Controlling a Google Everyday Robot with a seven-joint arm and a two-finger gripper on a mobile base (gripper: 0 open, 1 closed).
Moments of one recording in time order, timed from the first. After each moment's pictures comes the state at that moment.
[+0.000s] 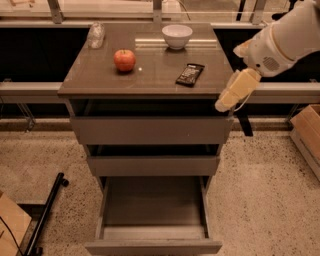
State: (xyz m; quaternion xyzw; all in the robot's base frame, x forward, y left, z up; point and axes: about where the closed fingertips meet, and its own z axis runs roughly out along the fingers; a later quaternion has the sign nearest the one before) arm 0.585 -0.178 0.937 -0.54 0.78 0.06 0.32
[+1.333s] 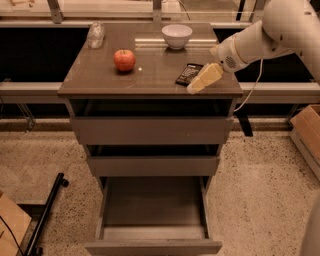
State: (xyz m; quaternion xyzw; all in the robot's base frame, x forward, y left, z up) arm 0.719 -0.144 0.884 -0.49 0.77 0.13 0.39
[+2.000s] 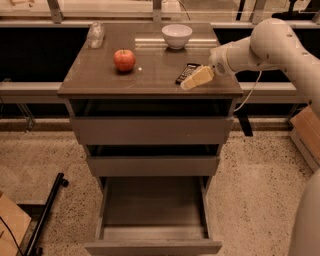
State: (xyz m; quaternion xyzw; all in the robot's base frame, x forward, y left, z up) arm 0.773 -0.144 0.858 -0.42 0.78 0.11 0.45
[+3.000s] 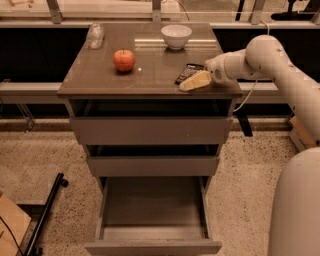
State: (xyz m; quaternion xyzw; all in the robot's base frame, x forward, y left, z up) arm 0.815 -0.151 0.812 -0.37 0.79 0.15 0.46
